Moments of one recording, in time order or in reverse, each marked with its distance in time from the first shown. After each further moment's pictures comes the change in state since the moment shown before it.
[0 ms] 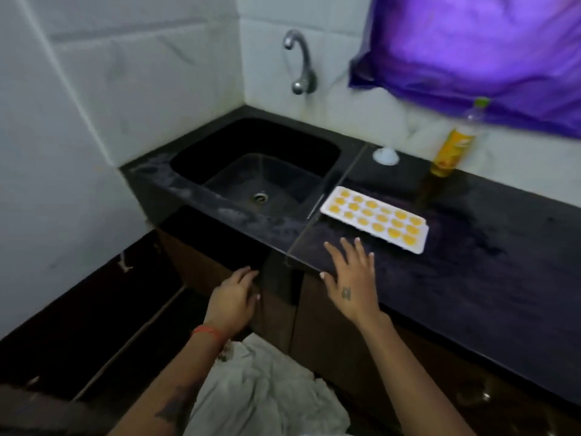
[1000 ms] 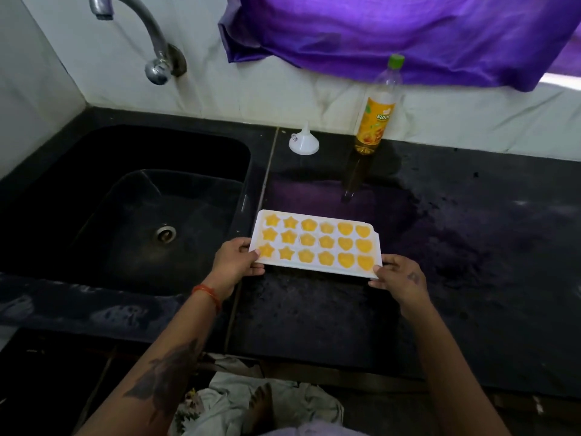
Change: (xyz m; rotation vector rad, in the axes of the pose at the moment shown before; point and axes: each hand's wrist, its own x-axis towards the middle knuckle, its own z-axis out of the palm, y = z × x) left_hand 0.262 0.116 0.014 -0.987 -0.422 -0.292; right_hand 0.069 0.163 -0.021 0.971 0.290 1.058
